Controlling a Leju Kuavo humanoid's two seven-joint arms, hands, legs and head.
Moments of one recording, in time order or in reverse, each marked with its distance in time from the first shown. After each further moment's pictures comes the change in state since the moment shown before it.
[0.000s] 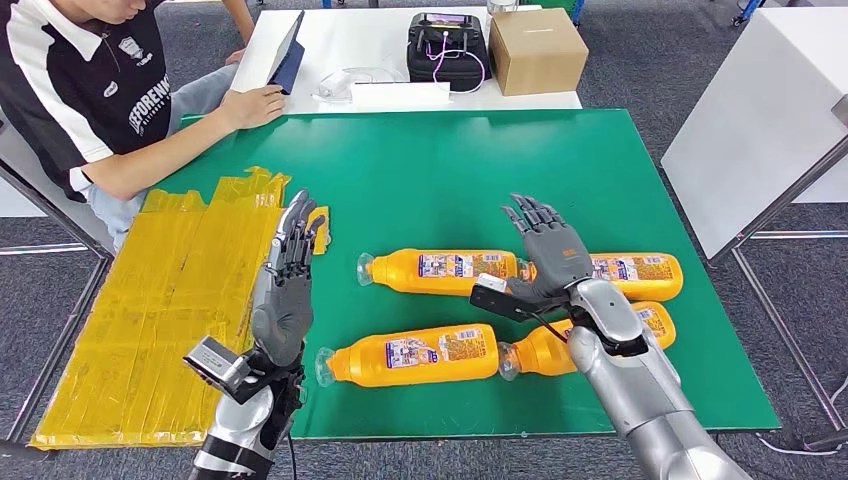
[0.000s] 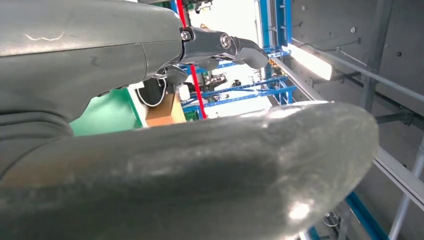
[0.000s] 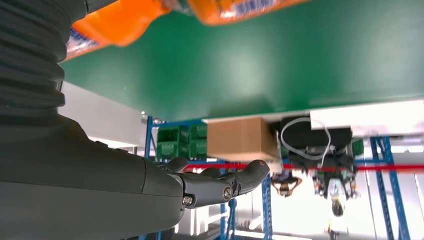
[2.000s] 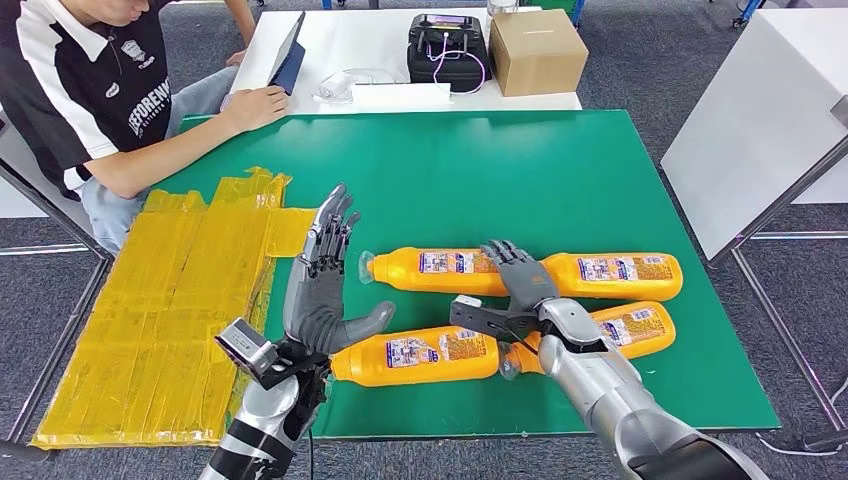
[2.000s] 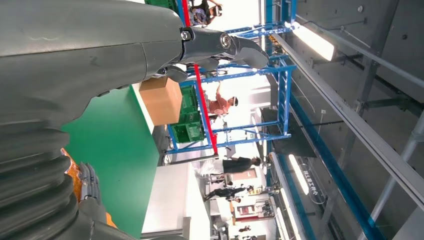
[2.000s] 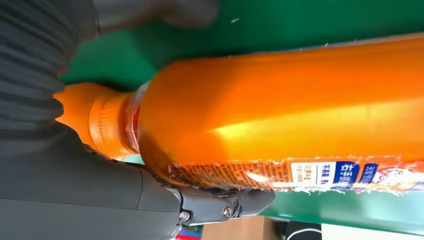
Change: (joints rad) left arm -0.065 -0.025 -0.069 0.103 0.058 -0.017 -0.010; right arm -0.153 0.128 0.056 0.561 -0.027 -0.050 0.002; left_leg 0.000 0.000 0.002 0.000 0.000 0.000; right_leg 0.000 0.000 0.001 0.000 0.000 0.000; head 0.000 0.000
